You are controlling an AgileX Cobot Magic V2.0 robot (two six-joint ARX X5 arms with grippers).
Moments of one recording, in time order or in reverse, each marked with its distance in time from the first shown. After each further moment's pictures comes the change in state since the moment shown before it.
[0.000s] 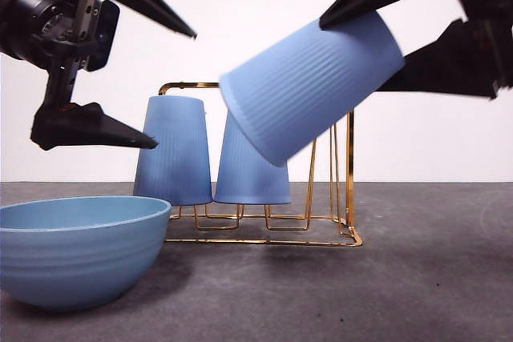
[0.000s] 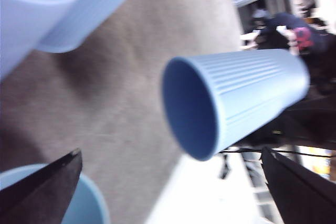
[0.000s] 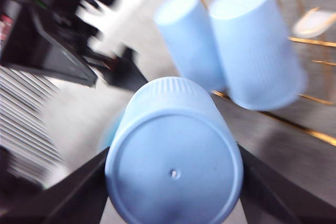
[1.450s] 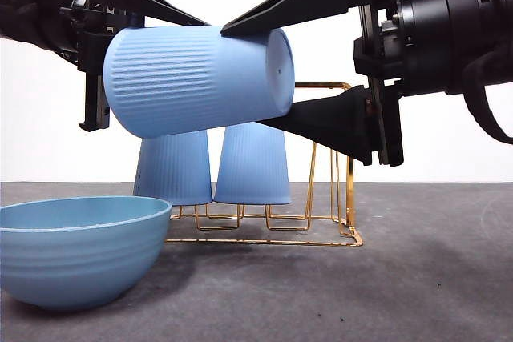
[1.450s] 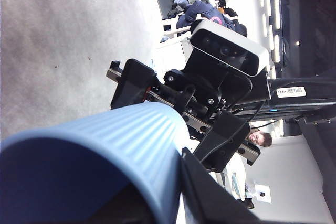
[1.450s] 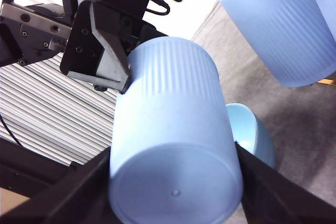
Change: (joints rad) left arm -0.049 0.057 0.002 0.187 0.254 -0.226; right arm 0.137 0.504 -0.103 0.834 -0.053 0.372
